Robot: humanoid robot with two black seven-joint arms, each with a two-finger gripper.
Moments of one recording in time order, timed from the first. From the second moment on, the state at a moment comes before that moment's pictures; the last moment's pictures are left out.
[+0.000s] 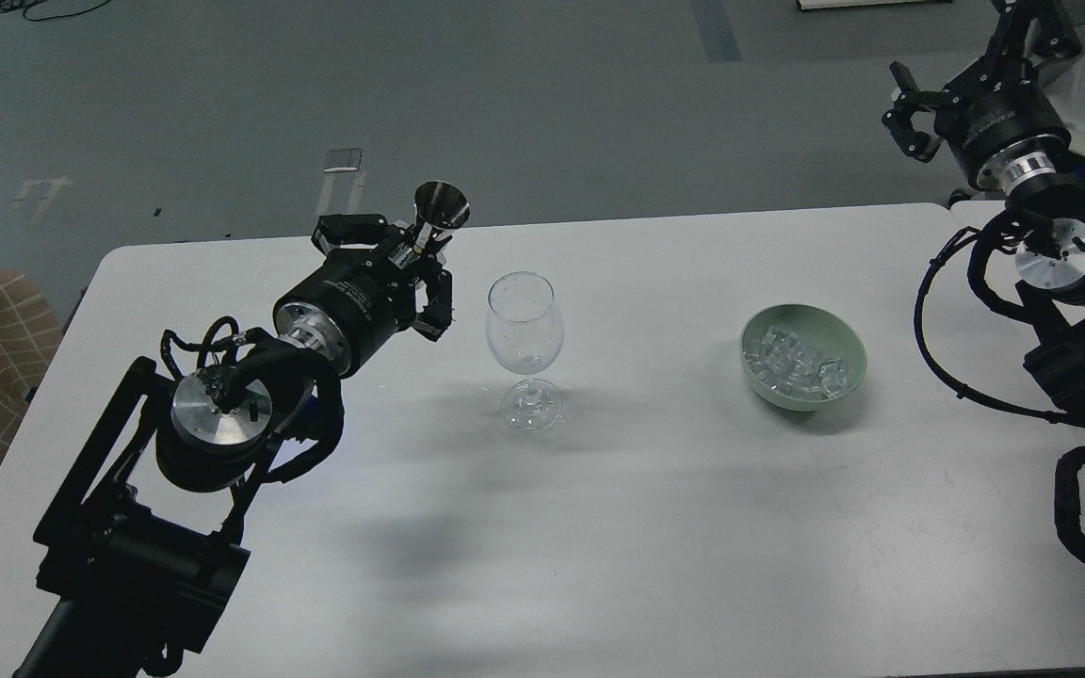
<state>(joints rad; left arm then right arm) -0.32 0.13 -1.23 -1.70 0.14 0.49 0.26 0.87 -0.25 1.25 0.47 -0.38 0.39 0.19</state>
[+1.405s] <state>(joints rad) -0.34 0.16 -1.14 -1.72 0.43 0.38 0.28 0.86 -0.25 1.25 0.47 -0.38 0.39 0.19</state>
